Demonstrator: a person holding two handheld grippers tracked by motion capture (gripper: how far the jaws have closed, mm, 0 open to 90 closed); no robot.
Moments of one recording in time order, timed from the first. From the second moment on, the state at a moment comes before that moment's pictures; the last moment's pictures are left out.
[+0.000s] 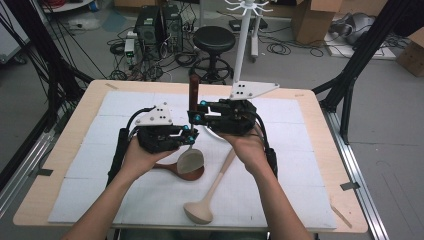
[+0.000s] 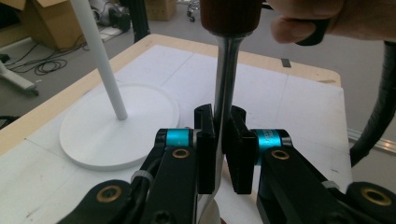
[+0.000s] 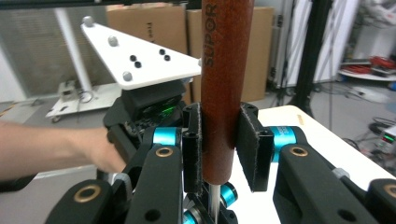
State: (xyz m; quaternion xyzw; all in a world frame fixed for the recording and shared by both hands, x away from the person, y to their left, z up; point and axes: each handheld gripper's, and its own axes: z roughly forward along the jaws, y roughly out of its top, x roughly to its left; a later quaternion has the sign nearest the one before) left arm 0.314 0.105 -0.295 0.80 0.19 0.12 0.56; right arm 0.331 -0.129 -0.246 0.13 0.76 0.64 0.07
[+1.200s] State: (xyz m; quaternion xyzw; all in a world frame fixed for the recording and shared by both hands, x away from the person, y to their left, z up) left arm 0.313 0.112 -0.292 0.79 0.19 0.13 0.57; right arm 0.328 -0.124 -0.257 0.16 0.75 0.63 0.11
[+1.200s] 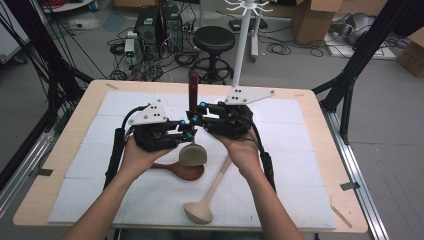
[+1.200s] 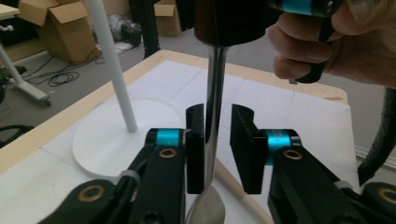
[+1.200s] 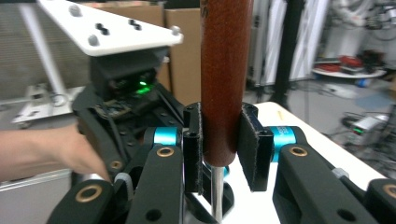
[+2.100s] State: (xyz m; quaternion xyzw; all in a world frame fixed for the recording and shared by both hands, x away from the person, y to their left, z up) left arm 0.313 0.114 -0.292 0.80 0.15 0.11 0.58; right arm 0.332 -0.122 -0.255 0.09 0.75 0.65 0.06
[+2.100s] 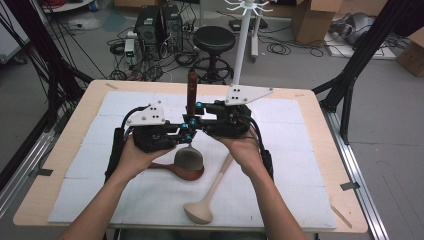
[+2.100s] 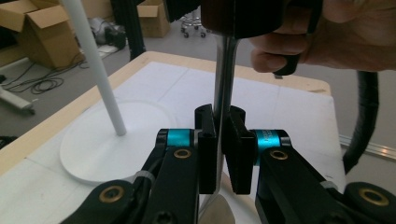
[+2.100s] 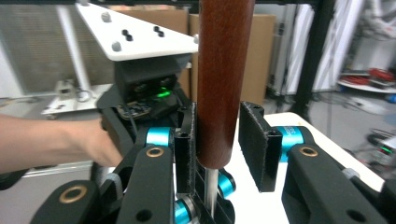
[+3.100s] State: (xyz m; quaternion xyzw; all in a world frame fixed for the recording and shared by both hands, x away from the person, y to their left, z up) left arm 0.291 0.170 -0.322 0.79 0.24 0.13 0.54; right arm 0.358 -0.166 -0.245 0.22 0.74 0.62 0.14
